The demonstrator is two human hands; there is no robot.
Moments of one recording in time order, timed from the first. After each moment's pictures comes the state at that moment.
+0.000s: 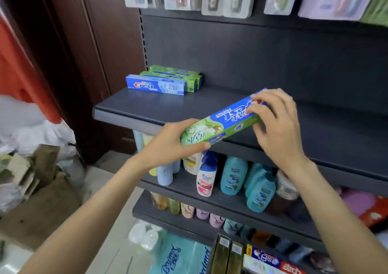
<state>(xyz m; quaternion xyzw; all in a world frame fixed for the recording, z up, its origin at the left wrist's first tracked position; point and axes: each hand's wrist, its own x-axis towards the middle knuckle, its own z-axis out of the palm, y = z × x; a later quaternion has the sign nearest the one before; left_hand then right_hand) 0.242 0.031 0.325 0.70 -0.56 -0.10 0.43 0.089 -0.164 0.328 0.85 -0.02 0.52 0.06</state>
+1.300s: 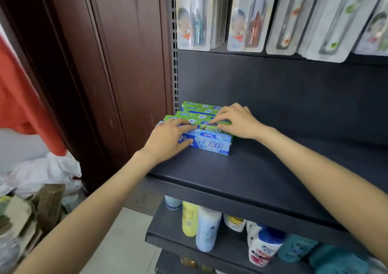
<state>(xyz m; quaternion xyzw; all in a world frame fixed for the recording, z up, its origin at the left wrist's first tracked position) 0.520 -0.010 0.319 0.79 -0.57 0.17 0.16 0.386 -0.204 0.361 0.98 -0.13 0.12 -0.06</state>
